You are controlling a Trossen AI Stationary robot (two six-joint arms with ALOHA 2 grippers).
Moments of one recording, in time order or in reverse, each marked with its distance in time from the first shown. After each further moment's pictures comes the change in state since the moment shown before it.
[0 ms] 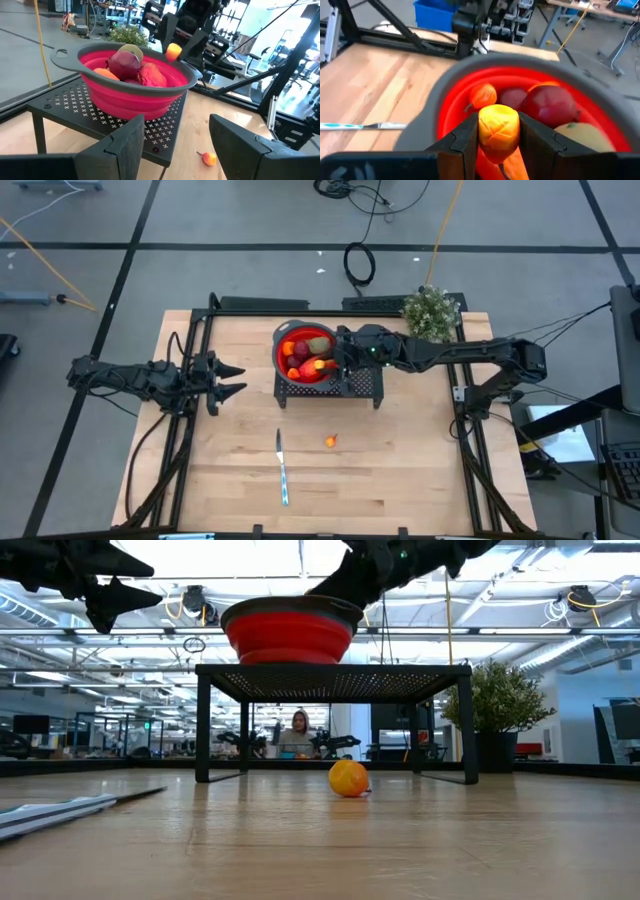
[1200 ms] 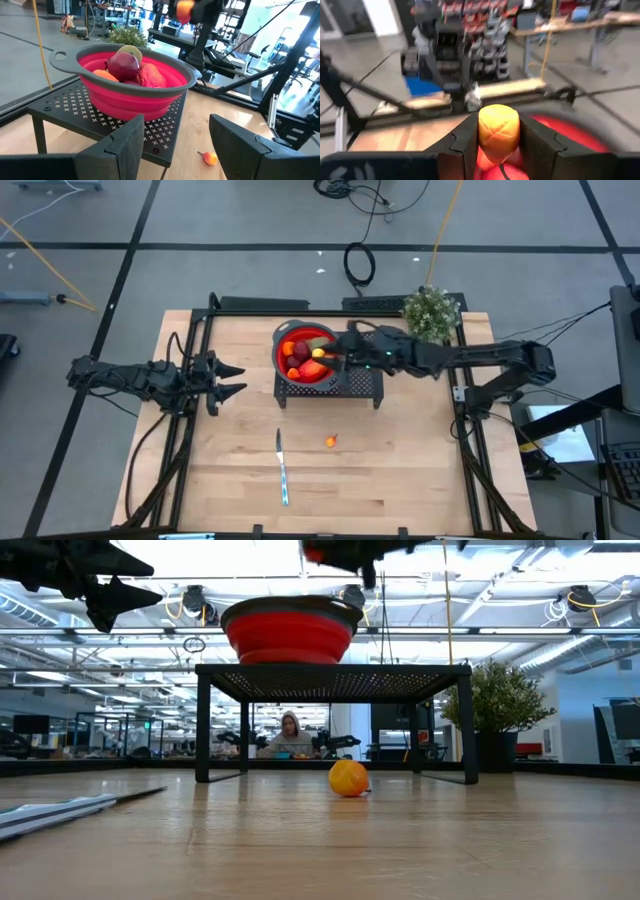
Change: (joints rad) left arm 0.000 0.000 0.000 0.003 0.004 0.018; right arm 0.066 -0.076 0.000 0.167 0.180 0.341
